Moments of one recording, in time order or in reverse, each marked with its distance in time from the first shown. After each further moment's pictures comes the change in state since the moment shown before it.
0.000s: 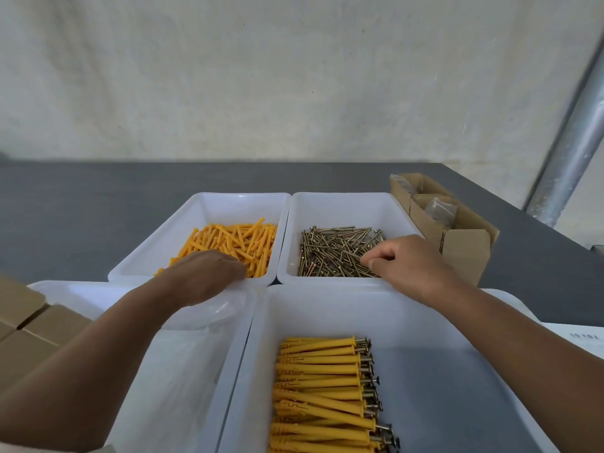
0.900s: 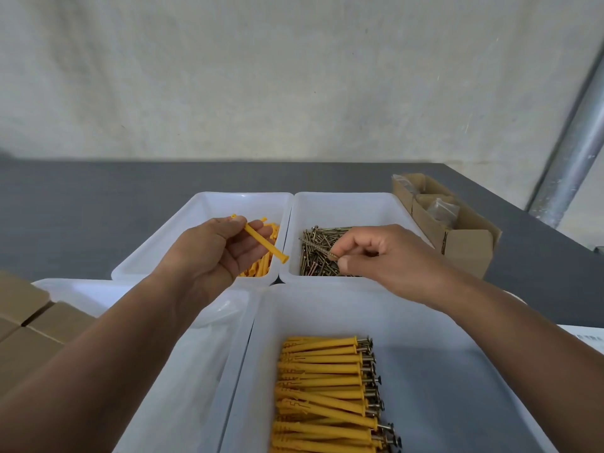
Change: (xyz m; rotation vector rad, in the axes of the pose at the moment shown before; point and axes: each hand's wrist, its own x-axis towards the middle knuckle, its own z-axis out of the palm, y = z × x) left_hand -0.017 0.045 -0.009 -1.762 0.175 -0.135; right_hand -0.020 -0.044 -0.012 0.253 -0.182 -0.212
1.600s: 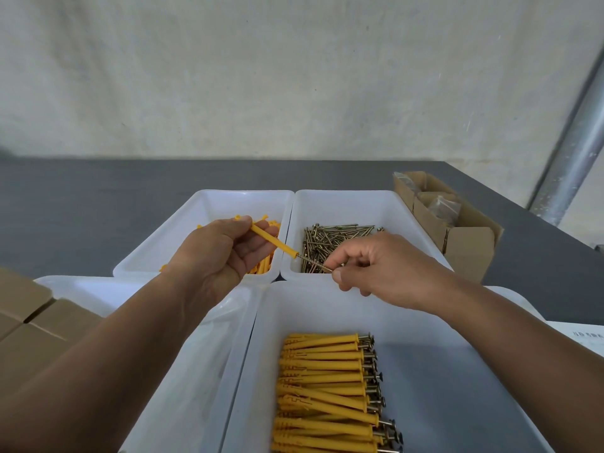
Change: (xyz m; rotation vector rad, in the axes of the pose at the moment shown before) left_hand -0.004 -0.005 0.007 -0.004 0.031 -0.028; right_hand -0.002 -0.005 0.009 -0.085 -0.117 0.013
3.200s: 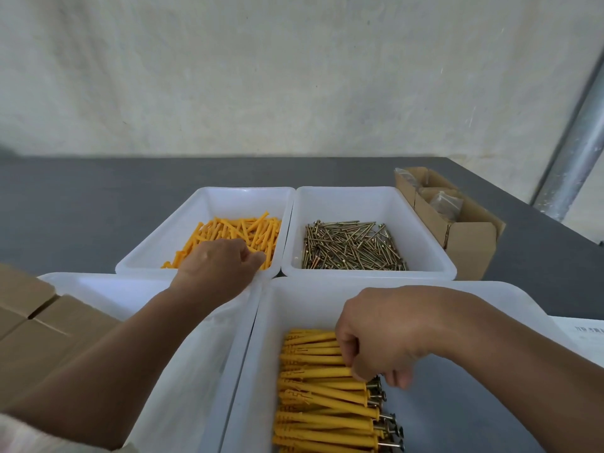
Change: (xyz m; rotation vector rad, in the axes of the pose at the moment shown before) left_hand 0.028 -0.022 -0.041 1.760 0.177 0.557; right_hand -0.028 -0.039 0.016 -0.493 -0.708 0.297
